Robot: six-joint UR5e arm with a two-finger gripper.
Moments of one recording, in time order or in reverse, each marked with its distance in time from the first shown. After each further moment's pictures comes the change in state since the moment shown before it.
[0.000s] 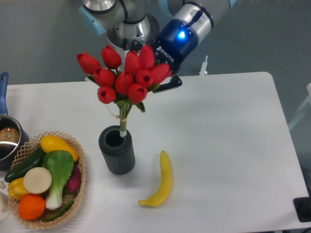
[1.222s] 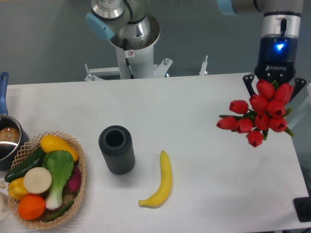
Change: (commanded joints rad) arm 0.128 -0.189 0.140 -0.060 0.932 0.450
